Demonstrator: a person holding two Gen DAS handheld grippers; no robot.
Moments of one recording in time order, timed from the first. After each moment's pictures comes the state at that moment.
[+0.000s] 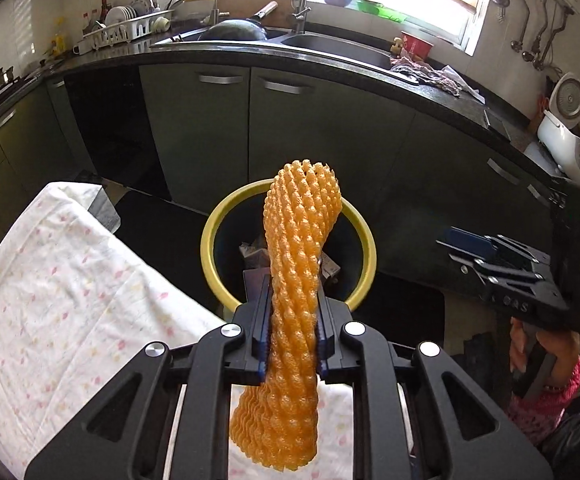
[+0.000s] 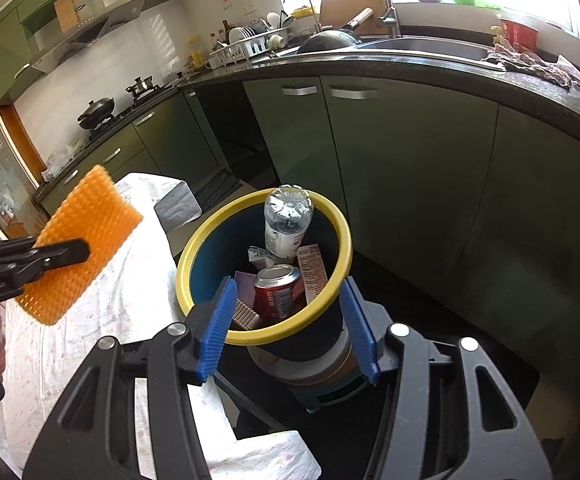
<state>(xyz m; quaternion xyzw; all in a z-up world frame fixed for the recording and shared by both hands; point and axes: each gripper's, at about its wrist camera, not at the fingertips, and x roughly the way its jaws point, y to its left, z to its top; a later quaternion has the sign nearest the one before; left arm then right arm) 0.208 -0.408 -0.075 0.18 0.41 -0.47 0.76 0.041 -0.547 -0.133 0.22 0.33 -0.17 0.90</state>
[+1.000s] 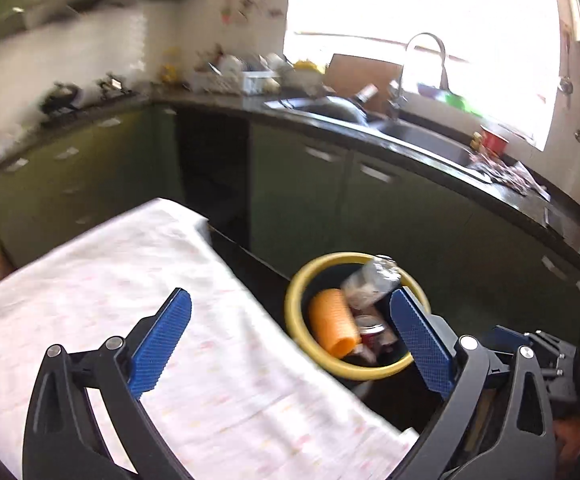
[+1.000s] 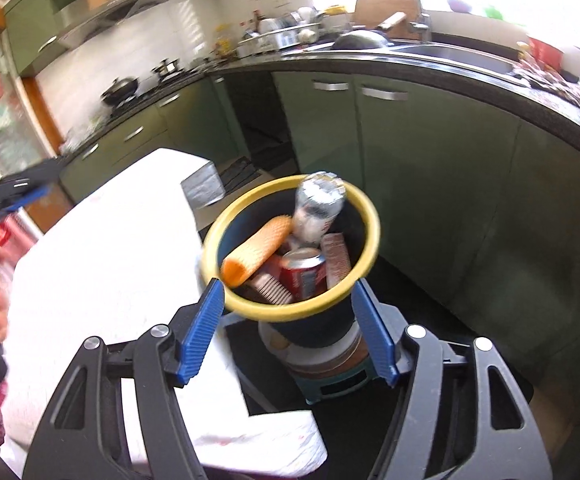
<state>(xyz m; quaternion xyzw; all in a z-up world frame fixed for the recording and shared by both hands) 0.174 -0.309 -0.035 0.07 0.30 -0.31 0.90 0.033 -0.509 -0.126 0.18 0.35 -0.12 0.91</state>
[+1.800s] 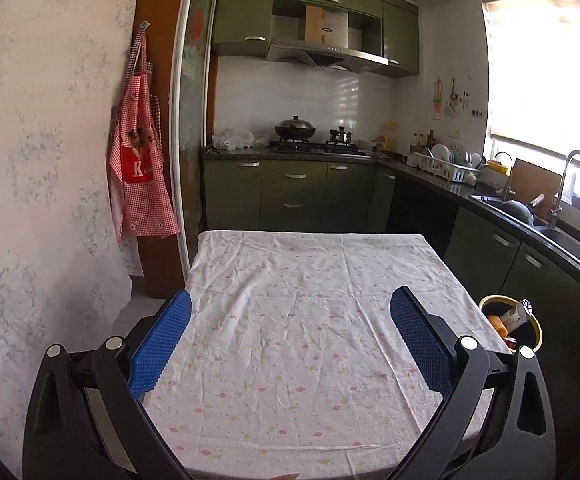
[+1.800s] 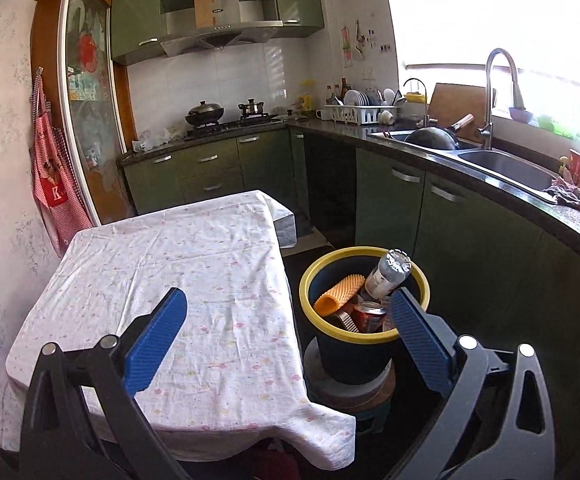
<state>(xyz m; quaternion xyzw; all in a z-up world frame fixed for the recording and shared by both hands) -0.032 0.024 0.003 -0.03 0.20 0.02 0.98 -0.034 -0.400 -0.047 0.06 0.24 -0.05 0.97</state>
